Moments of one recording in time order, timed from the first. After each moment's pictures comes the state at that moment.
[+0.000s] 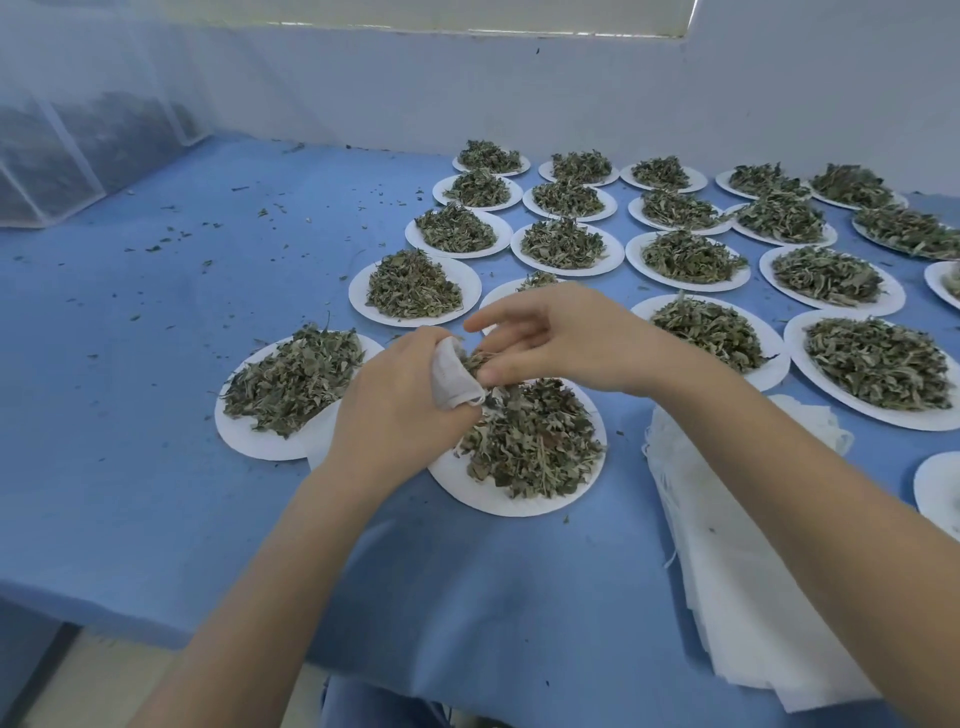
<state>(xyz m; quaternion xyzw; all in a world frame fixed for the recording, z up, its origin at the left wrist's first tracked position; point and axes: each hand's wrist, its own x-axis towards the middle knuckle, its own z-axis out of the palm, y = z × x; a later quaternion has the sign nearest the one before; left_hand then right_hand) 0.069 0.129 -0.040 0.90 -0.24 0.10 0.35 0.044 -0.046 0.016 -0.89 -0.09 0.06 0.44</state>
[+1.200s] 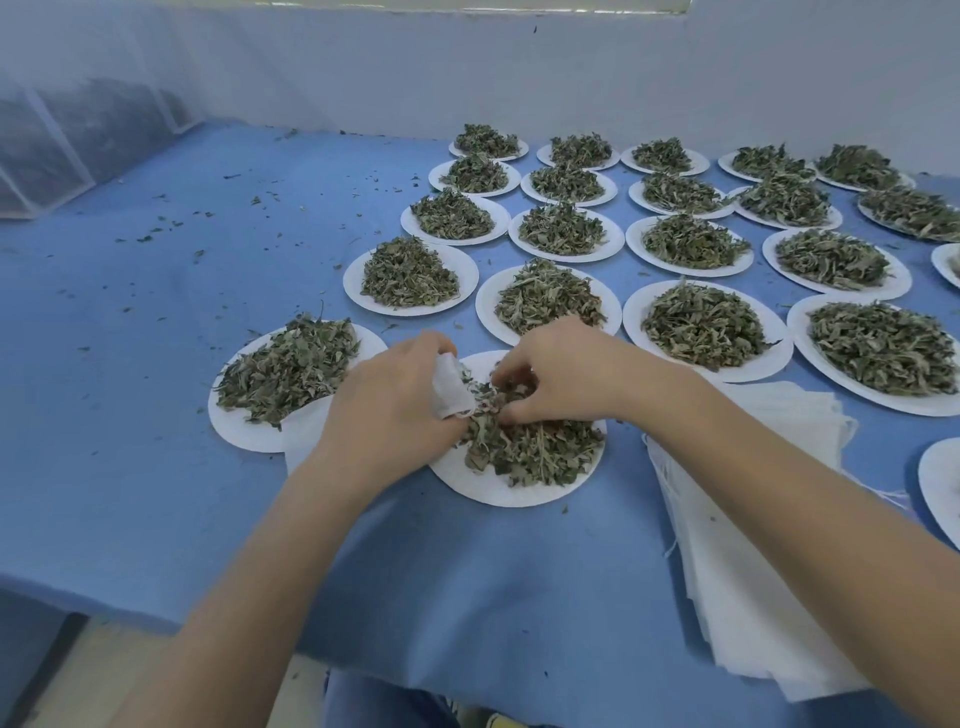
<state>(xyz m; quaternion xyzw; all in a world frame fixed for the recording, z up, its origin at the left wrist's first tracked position) 0.071 0.133 -0.043 0.94 -0.26 0.06 0.23 0.047 -0.042 -0.010 -0.99 -0.11 0.07 0.07</state>
